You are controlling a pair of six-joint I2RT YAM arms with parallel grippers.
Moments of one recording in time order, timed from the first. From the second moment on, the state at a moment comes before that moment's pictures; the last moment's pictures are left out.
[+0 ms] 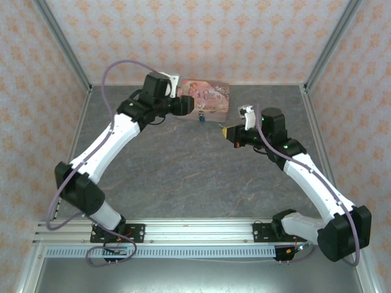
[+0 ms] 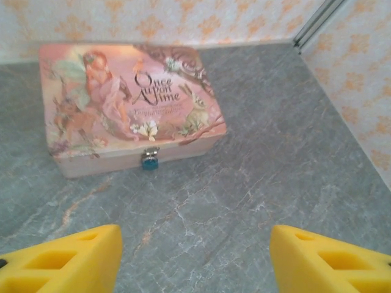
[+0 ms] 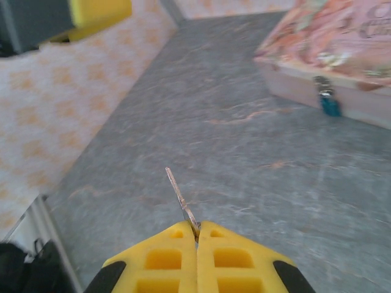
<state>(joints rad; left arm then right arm) -0.43 1.63 1.59 -0.60 0.13 -0.33 0.35 1.10 0.93 -0.31 -0.53 0.30</state>
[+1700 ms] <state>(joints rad) -0.61 2.19 1.84 -0.53 0.26 -0.22 0.23 0.94 0.85 -0.42 -0.15 0.37</state>
